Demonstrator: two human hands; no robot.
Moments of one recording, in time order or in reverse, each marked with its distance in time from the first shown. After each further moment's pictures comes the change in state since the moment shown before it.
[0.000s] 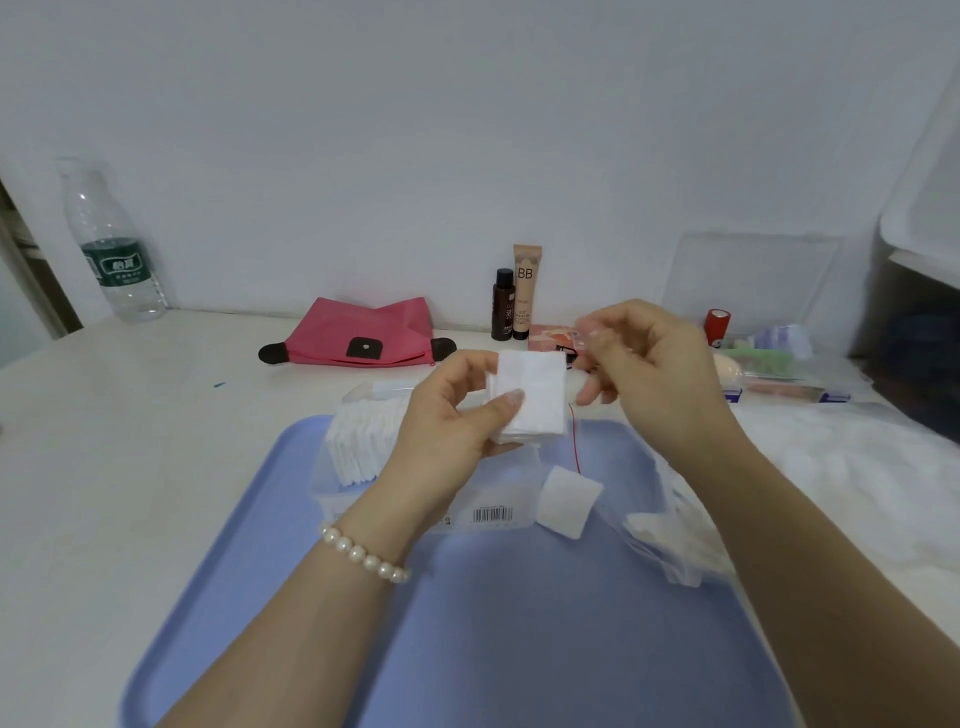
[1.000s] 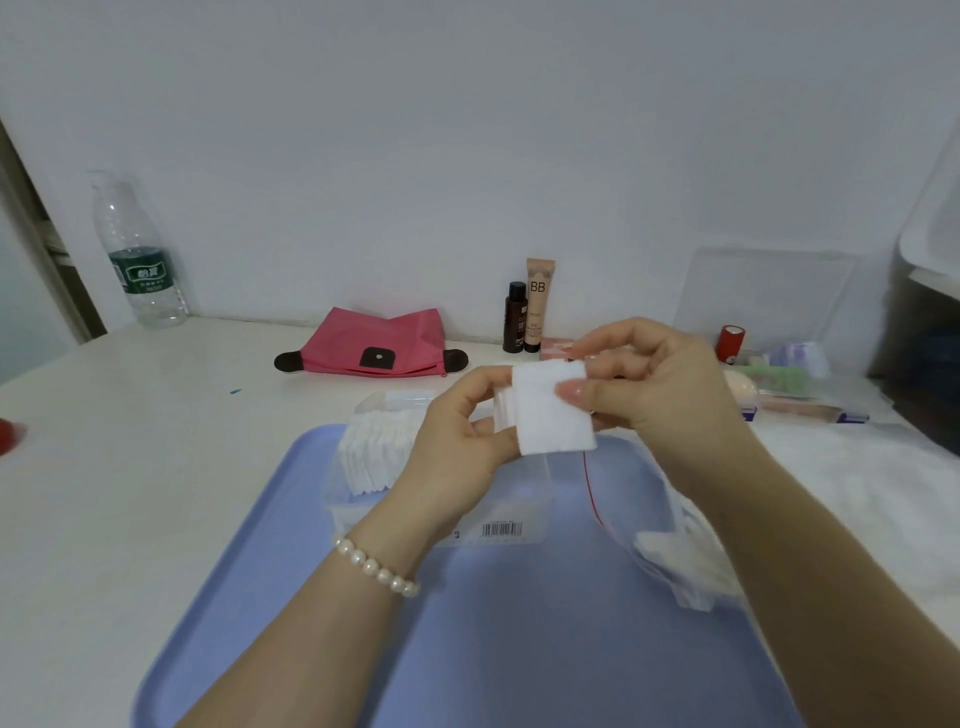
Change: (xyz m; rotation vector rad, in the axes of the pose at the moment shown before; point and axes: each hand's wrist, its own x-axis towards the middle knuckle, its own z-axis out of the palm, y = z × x) left_hand 0.001 -0.002 -0.002 0.034 -0.051 0.027; right_hand -0.009 -0.018 0.002 0.297 -0.139 0.124
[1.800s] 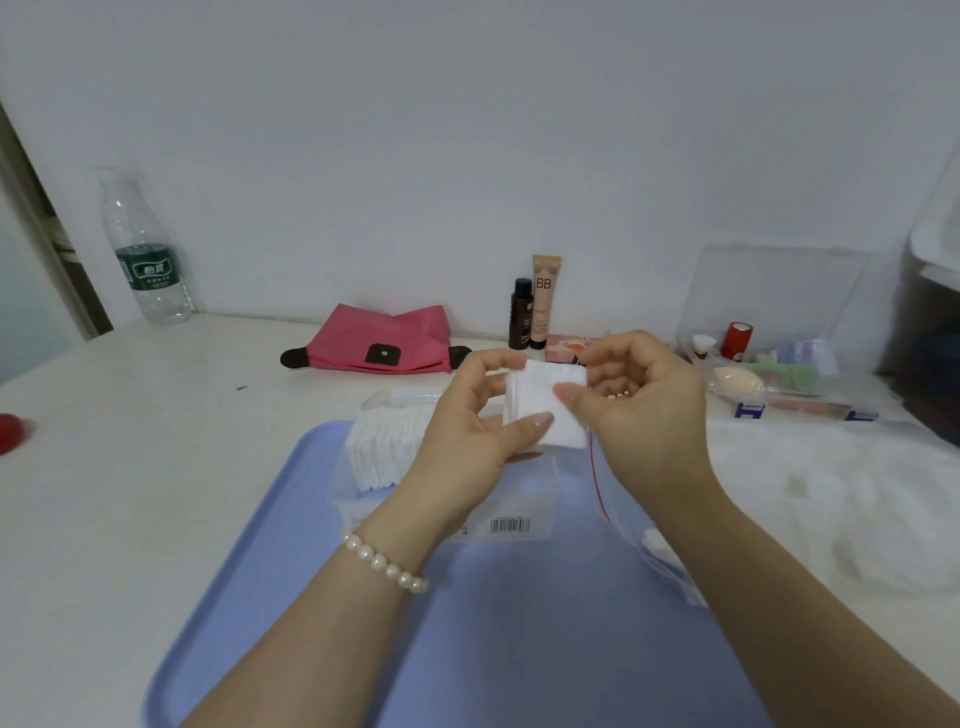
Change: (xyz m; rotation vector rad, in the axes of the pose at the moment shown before) left_hand -0.001 0.002 0.000 -0.058 -0.008 -0.006; right_hand 0.002 0.030 0.021 -0.235 0.309 -0.175
